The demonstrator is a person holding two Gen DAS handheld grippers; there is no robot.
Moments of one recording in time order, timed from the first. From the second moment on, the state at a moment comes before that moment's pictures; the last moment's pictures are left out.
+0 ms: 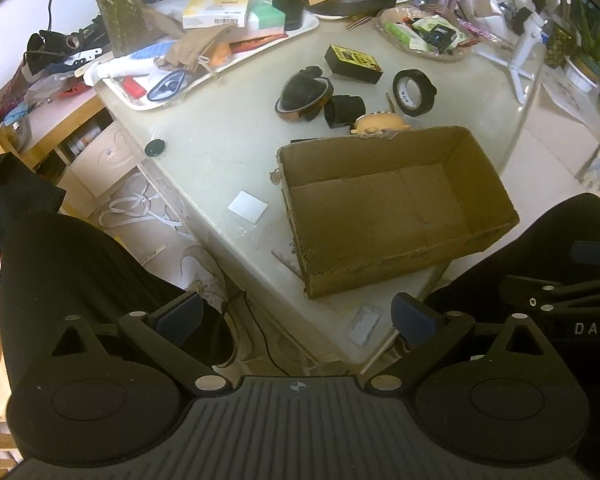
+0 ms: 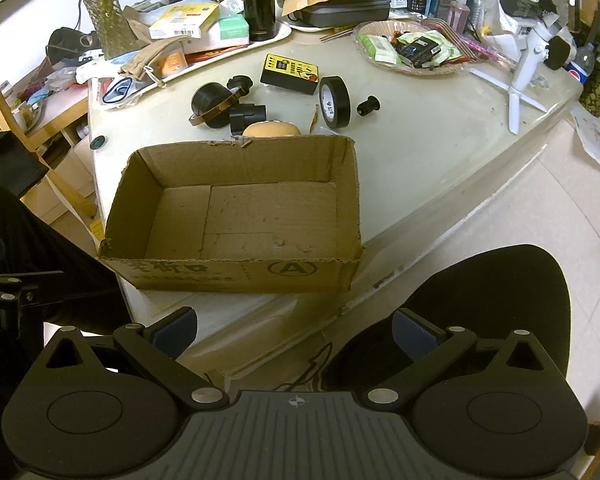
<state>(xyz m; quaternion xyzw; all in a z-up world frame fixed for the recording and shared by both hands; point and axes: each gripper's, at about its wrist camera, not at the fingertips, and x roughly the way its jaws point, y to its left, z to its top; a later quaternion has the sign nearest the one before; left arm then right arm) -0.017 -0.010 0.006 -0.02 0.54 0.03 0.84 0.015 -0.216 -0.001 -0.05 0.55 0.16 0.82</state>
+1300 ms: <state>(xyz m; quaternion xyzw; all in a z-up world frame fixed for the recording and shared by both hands) -0.016 -0.011 0.008 -0.02 0.54 0.03 0.84 0.016 -0.216 -0.006 -0.05 0.55 0.15 0.82</state>
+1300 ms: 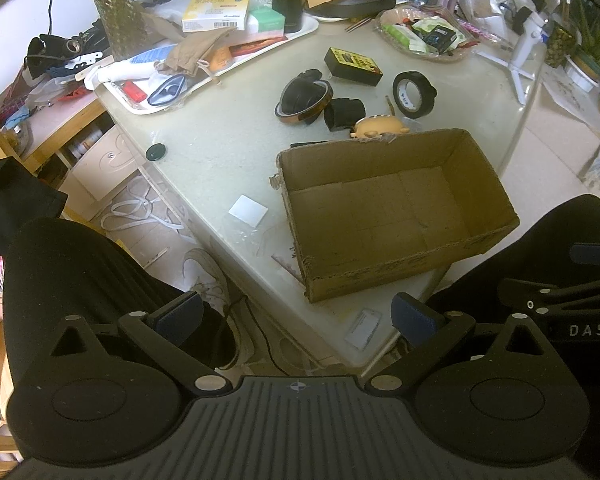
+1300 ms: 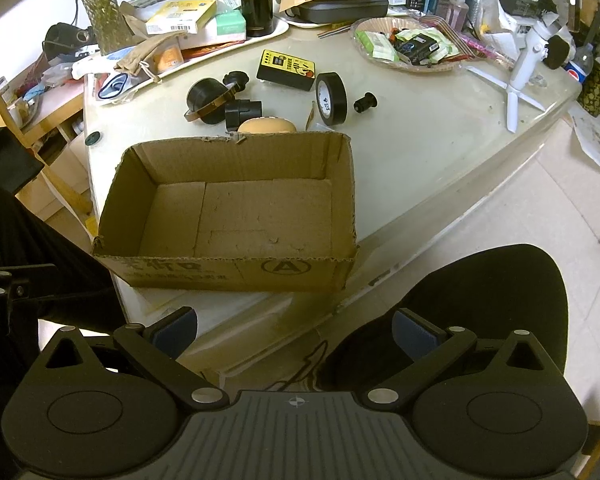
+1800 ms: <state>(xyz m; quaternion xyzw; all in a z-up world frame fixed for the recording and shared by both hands) -0.014 -0.011 0.008 -0.01 0.54 0.03 0.84 0.017 -0.217 -0.007 -0.06 0.55 0.15 0.82</state>
